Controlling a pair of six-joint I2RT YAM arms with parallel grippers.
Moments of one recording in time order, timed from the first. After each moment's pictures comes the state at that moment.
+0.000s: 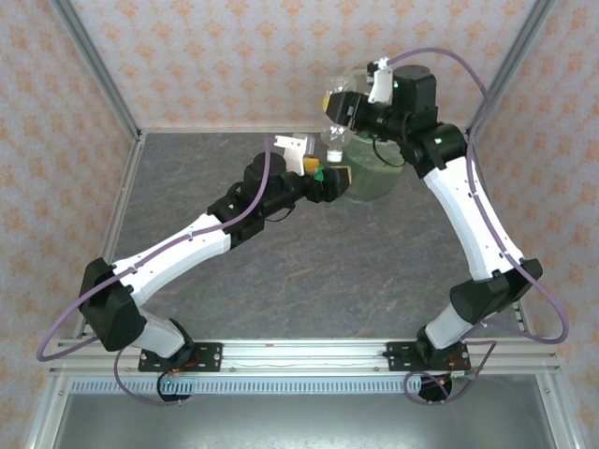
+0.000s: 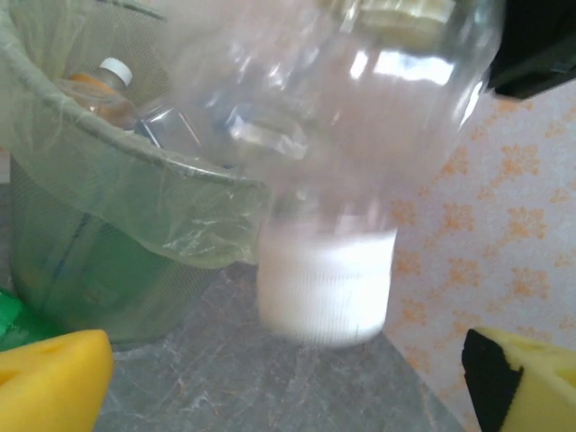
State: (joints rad) left arm -0.72 1.46 1.26 0.03 0.06 -0.51; right arm 0.39 1.60 1.96 -0.65 -0.33 0.49
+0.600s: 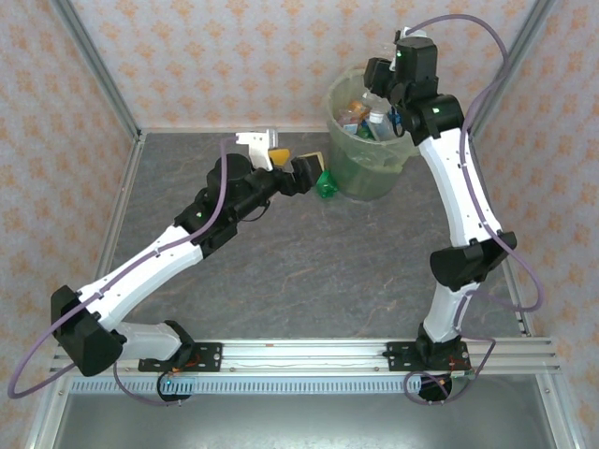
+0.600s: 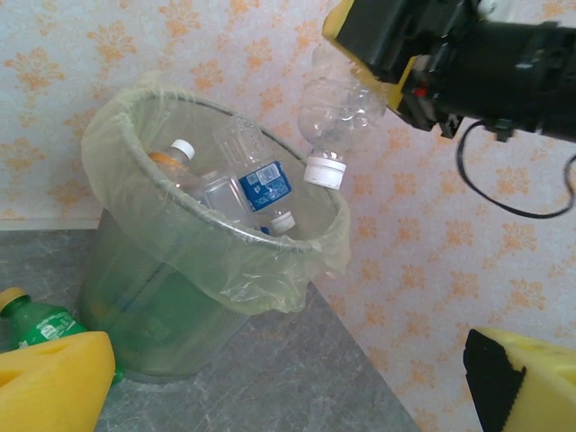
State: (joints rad) left arm -0.66 1.27 1.17 0.03 -0.01 -0.54; right arm 0.32 1.86 2.29 -0.74 0.24 0.30
